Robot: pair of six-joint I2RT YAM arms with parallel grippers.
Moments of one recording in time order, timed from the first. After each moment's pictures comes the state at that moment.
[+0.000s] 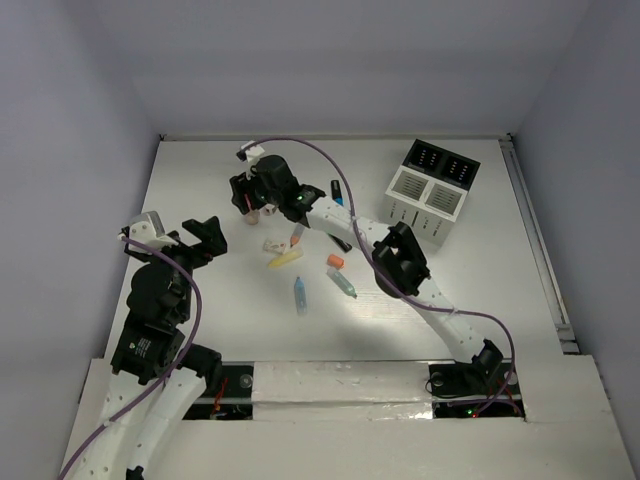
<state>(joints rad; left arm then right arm) -0.35 0.39 0.70 -0.33 -0.44 -0.40 0.86 2.60 2.42 -0.15 -0.06 0.17</state>
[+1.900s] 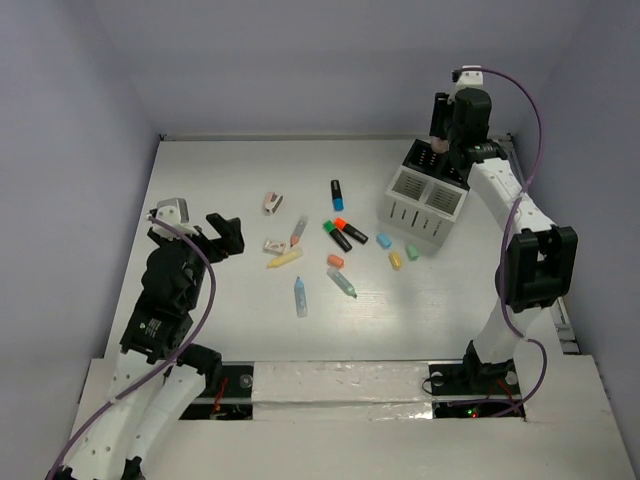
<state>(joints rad) -0.35 0.50 0.70 -0.32 -0.29 -0.38 0.15 1.78 1.64 -0.08 0.25 0.01</state>
